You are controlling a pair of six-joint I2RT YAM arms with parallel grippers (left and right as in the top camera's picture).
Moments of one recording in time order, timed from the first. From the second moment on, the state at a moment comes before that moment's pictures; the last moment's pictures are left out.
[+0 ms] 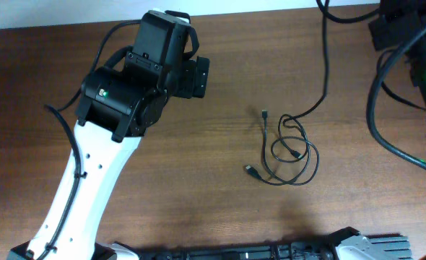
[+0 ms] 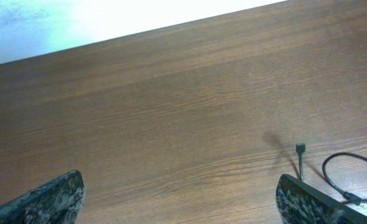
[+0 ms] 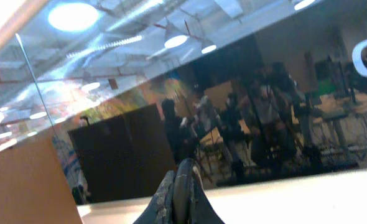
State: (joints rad) left arm -0.52 1.61 2.01 -1.24 -0.26 -0.18; right arm 0.32 1.22 1.98 -0.36 0.01 0.38
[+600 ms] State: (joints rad) left arm -0.52 1.61 2.01 -1.24 -0.26 -0.18; right arm 0.32 1.18 1.98 -0.41 0.01 0.36
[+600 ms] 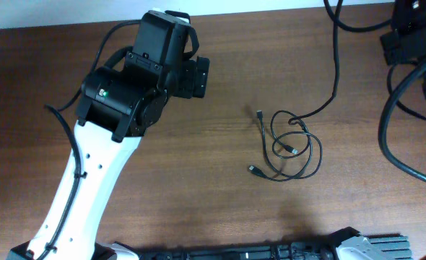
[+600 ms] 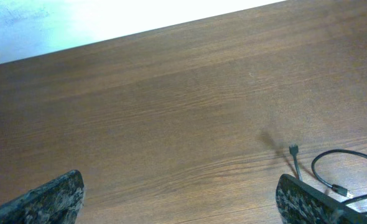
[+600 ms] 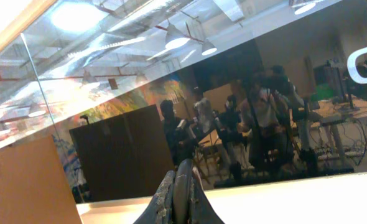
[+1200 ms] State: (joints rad) left arm -0.52 1.62 2.01 -1.25 -0.12 -0.18; right arm 0.32 1.18 1.98 -0.43 0.01 0.36
